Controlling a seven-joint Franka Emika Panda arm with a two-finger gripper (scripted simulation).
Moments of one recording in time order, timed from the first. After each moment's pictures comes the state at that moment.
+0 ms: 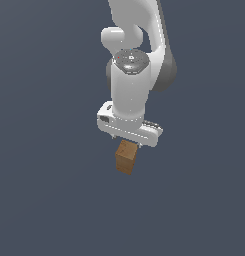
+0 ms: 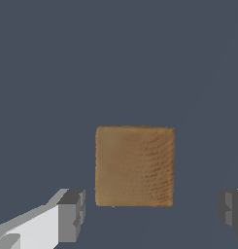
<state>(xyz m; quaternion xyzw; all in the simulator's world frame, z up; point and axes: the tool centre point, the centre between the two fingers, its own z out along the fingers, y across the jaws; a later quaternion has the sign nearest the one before) 0.046 0.017 0.208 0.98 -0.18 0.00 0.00</state>
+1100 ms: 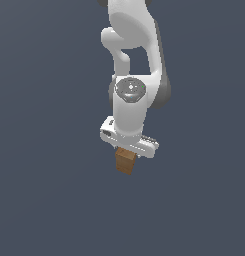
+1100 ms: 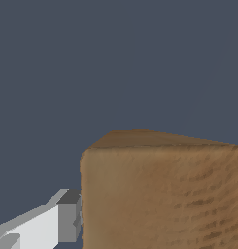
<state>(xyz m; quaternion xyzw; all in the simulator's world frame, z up) 0.054 0.020 0.150 0.98 -0.20 0.00 0.00</state>
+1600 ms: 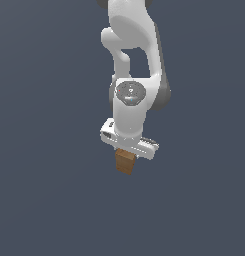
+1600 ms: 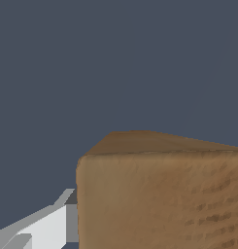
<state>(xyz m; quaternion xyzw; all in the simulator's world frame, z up) 0.056 0.020 0.143 0.98 -0.20 0.00 0.00</state>
